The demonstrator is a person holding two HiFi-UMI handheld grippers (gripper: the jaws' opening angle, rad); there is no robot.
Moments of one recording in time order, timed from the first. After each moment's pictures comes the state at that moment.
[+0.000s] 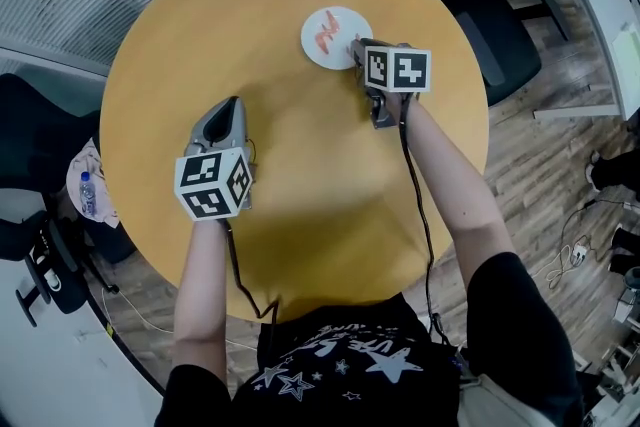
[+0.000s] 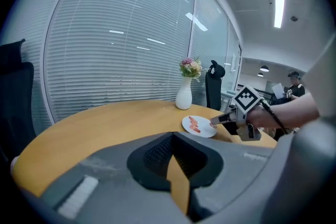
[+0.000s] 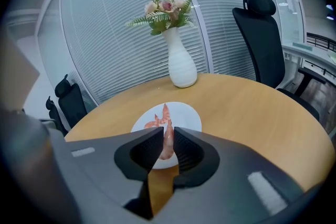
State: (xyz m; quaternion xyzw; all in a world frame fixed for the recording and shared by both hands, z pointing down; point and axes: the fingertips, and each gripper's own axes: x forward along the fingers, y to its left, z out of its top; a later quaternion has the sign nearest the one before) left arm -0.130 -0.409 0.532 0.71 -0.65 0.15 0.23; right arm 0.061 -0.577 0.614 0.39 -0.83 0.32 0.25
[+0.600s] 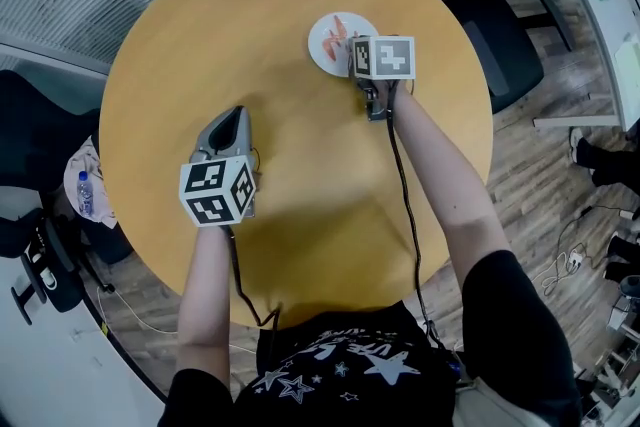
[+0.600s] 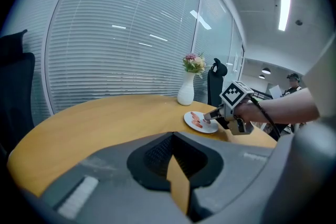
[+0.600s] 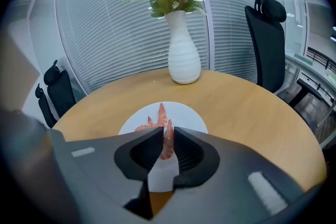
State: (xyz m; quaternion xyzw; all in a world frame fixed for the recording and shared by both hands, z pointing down) left arm -0.135 -0.404 0.552 0.70 -0.65 0.14 0.26; right arm 0.042 -0.600 0.632 0.42 -0.80 0.30 0.32
